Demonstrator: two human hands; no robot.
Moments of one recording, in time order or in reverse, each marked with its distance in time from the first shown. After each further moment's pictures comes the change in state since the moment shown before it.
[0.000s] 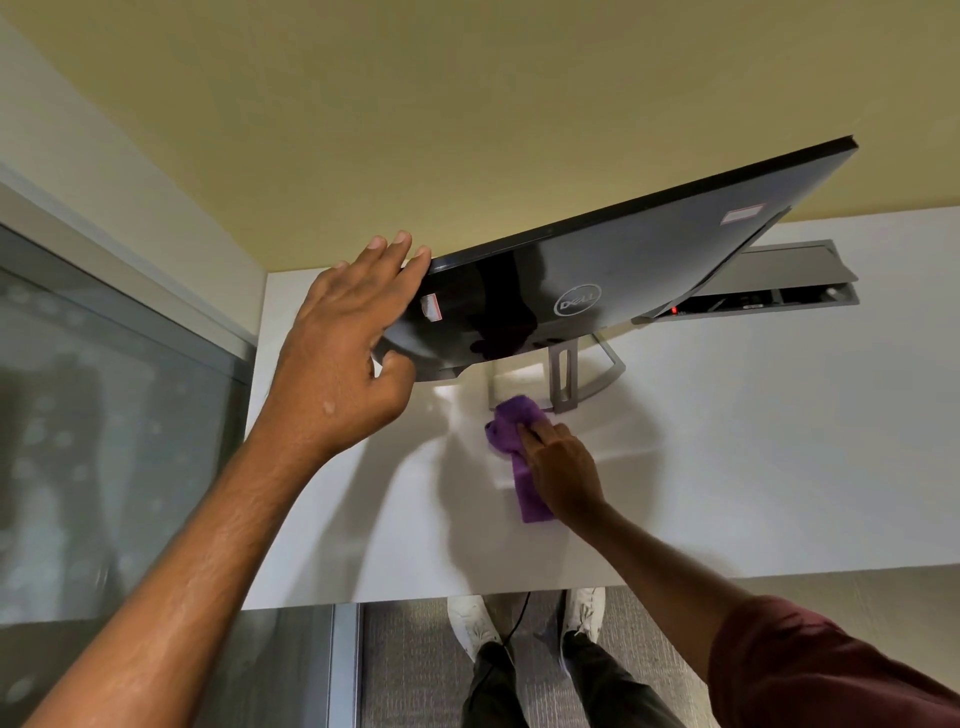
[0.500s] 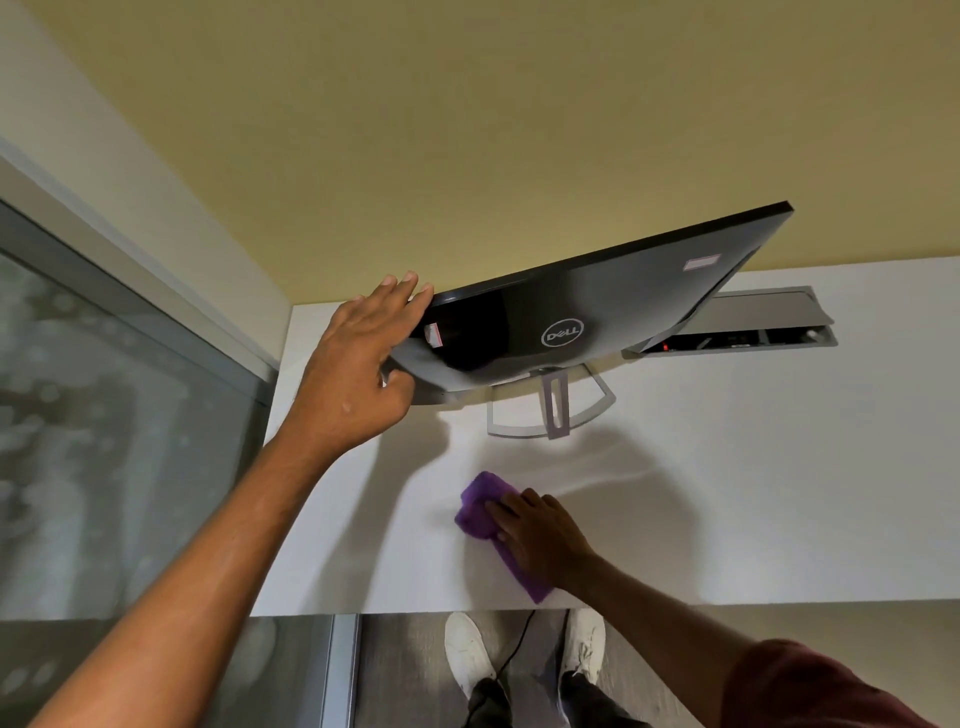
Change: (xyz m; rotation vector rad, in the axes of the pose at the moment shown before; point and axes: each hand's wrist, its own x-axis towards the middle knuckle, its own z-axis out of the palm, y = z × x) left_hand -0.001 -0.001 0.001 0.007 -0.031 -0.008; right_hand -0.052 -0.019 -0.010 -0.161 -0.121 -0.399
